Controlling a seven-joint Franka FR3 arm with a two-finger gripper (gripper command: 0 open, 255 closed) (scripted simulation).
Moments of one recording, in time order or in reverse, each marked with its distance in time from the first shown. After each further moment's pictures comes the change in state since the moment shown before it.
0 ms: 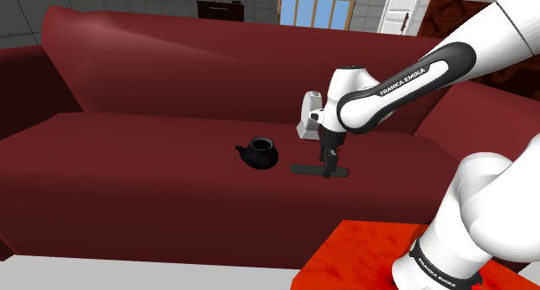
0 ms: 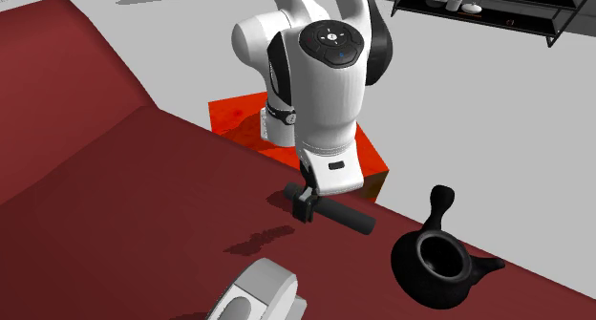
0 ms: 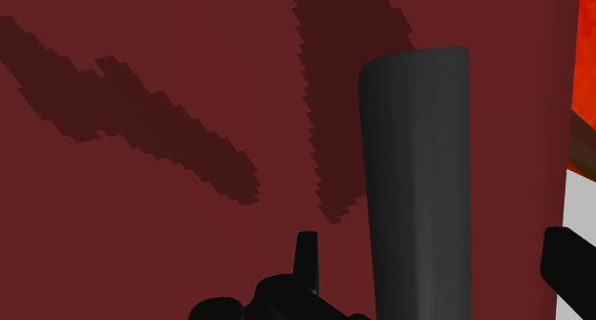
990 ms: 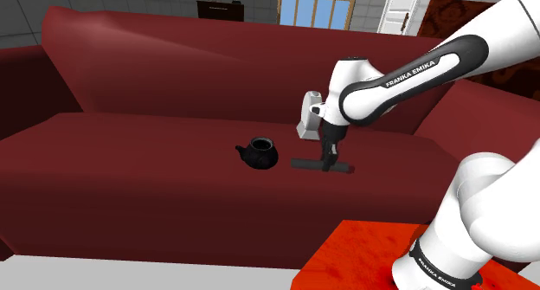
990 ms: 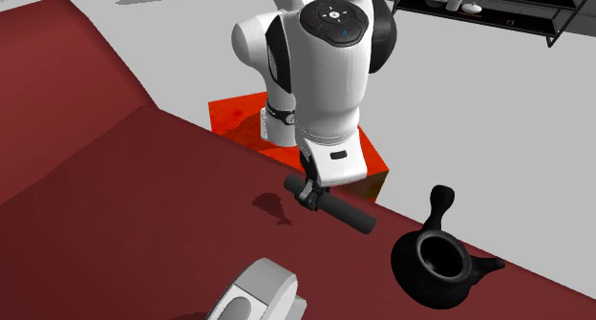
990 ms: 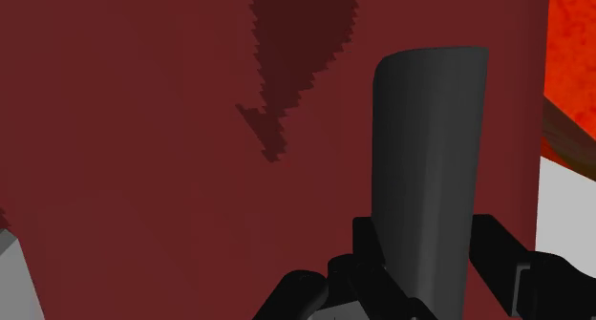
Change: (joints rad) arm -0.005 -0.051 0.010 0.024 -0.005 -0.074 0.008
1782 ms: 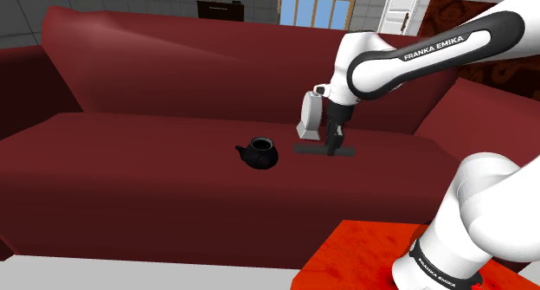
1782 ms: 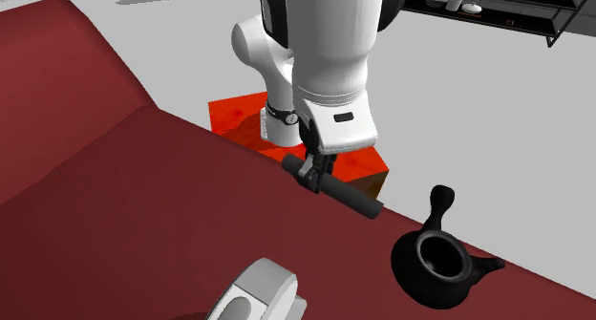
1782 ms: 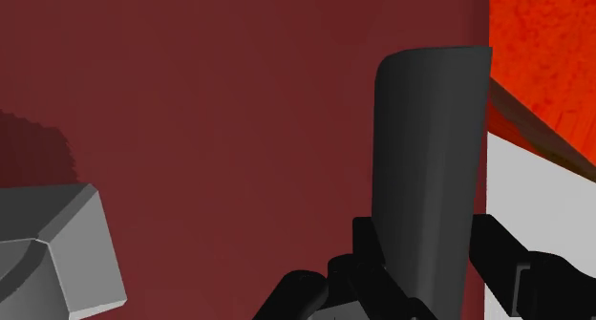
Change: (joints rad) arm -0.009 -0.116 0.025 0.088 -0.002 -0.204 0.009
